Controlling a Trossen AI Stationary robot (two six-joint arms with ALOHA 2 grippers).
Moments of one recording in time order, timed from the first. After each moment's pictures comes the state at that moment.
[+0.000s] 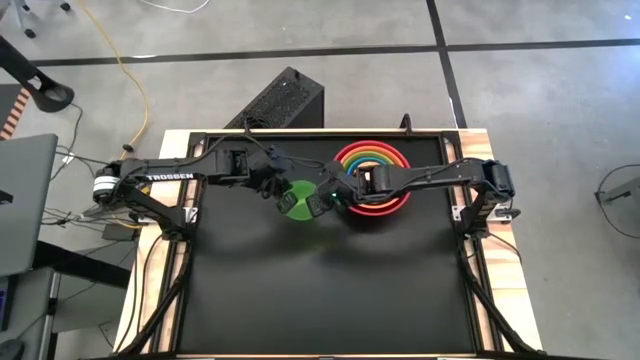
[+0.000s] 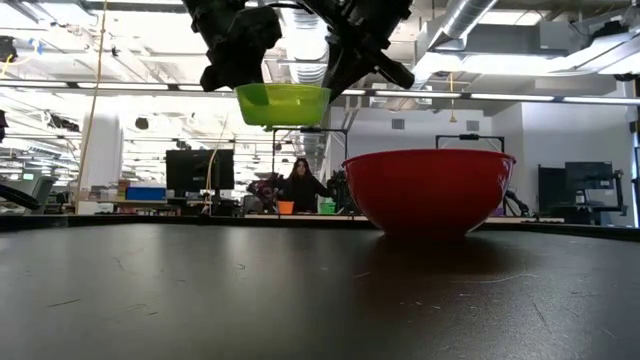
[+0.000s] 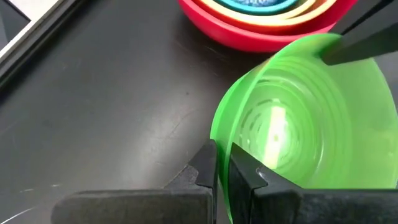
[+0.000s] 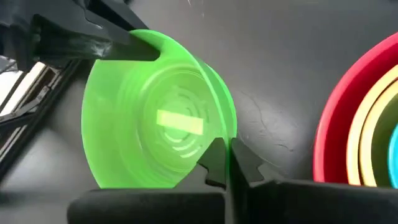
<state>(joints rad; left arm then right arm) 0.19 1.41 1.22 -0.66 -0.13 -0.36 0.00 1.72 1.55 -0.66 0.30 0.92</state>
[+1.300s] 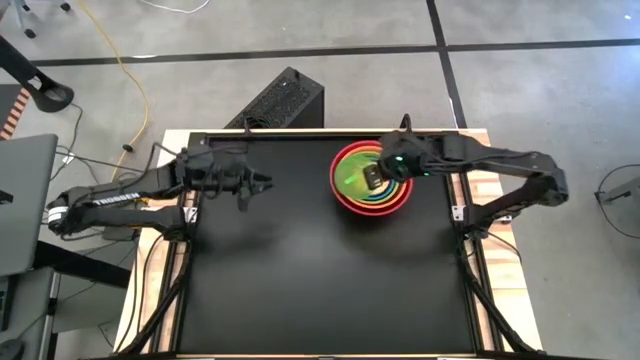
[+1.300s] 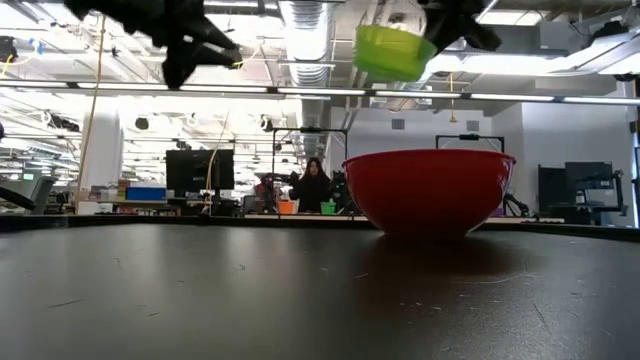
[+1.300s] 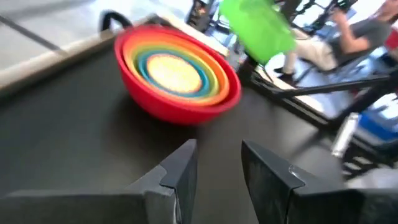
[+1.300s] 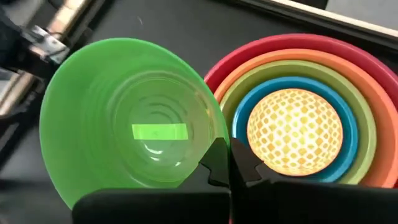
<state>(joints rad) 0.31 0.80 0.68 -0.12 0.14 -0.41 -0.15 1.27 1.40 -0.97 0.24 0.83</state>
